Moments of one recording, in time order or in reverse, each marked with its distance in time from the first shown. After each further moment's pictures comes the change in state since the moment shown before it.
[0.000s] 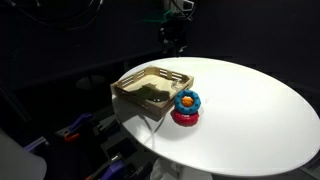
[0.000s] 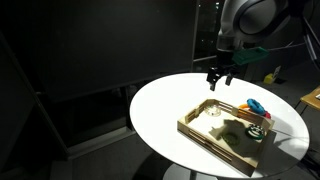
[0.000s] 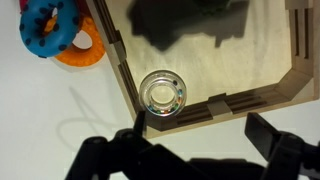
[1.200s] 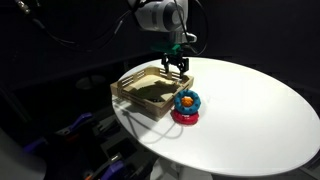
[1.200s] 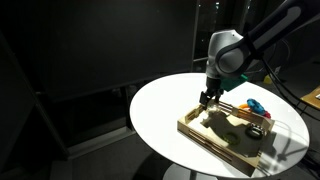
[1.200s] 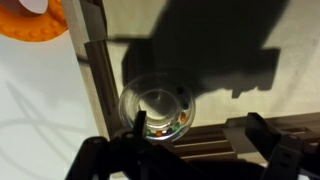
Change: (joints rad) arm 0.001 0.288 -0.012 0.124 0.000 0.134 -0.148
